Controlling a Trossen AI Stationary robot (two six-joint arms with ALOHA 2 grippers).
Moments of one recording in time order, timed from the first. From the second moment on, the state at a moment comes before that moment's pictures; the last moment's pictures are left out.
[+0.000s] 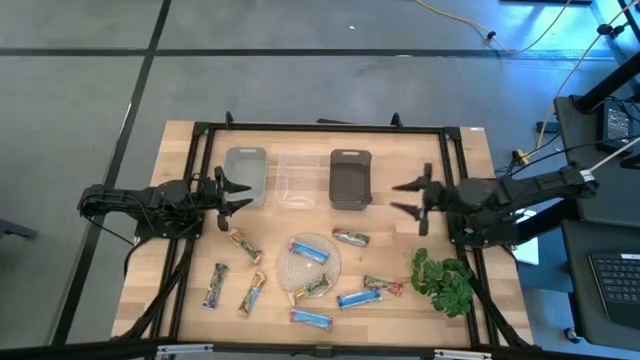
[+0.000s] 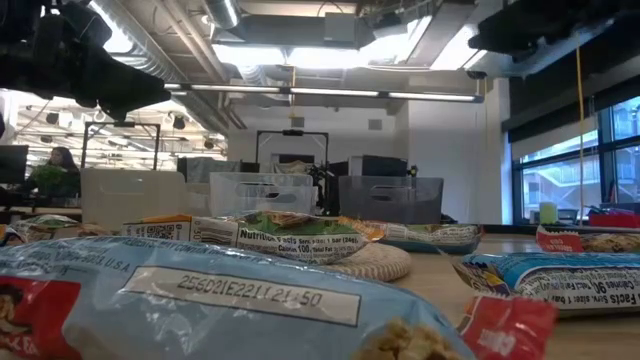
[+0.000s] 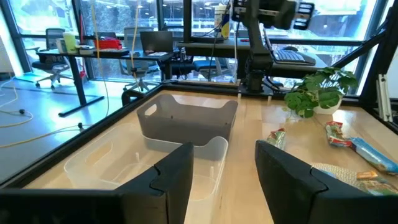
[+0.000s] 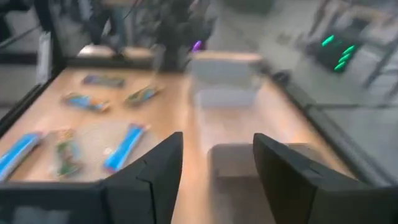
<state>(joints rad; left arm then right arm) -0.06 0.00 0.06 -0.10 -0.29 -0.05 0.24 0.66 0.54 -0.16 0.37 0.02</state>
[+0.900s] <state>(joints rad) -0.06 0.00 0.06 -0.10 -0.29 -0.06 0.24 1.55 0.82 -0.16 0.24 0.41</state>
